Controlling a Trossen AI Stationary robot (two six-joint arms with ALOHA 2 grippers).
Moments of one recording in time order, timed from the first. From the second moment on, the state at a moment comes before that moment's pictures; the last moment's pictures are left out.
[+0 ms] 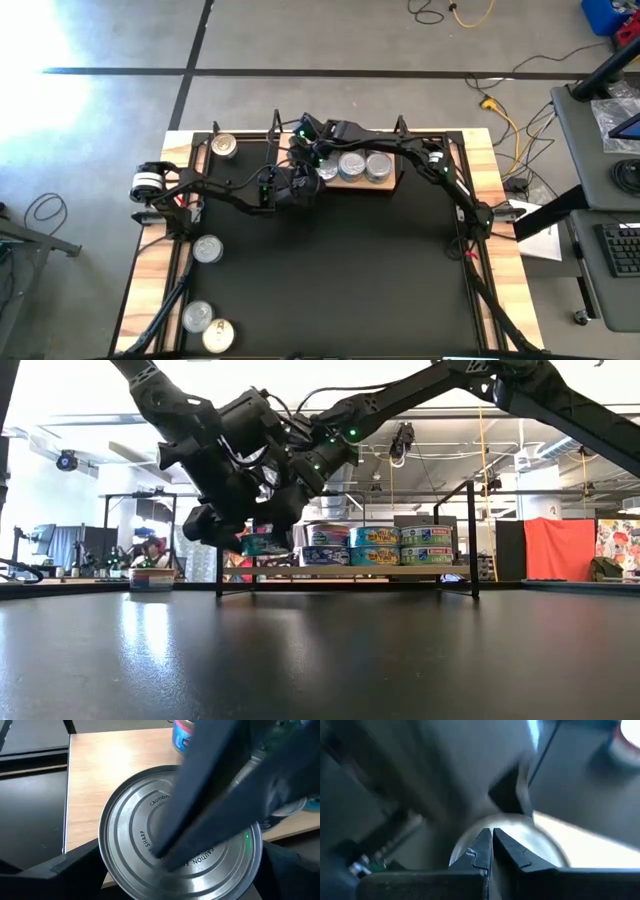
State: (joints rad) left arm 0.10 1.70 0.84 -0.04 -0.81 -0.91; right arm -0.41 2.33 2.08 -0.65 -0.55 -0.59
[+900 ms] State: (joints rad) left arm 0.16 1.70 0.84 -0.09 -0.74 -0.92; right arm -0.41 2.38 2.06 -0.67 -0.39 -0.79
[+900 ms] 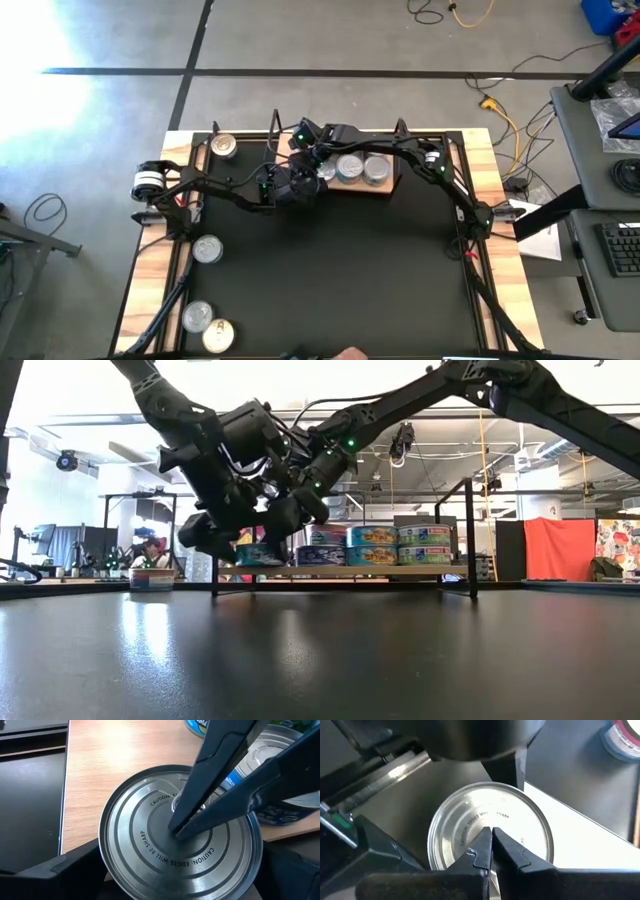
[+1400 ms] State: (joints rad) left arm 0.16 1.70 0.85 -0.11 -0.70 -0.93; right arm -0.40 2.38 2.10 -0.69 -0.39 -0.76
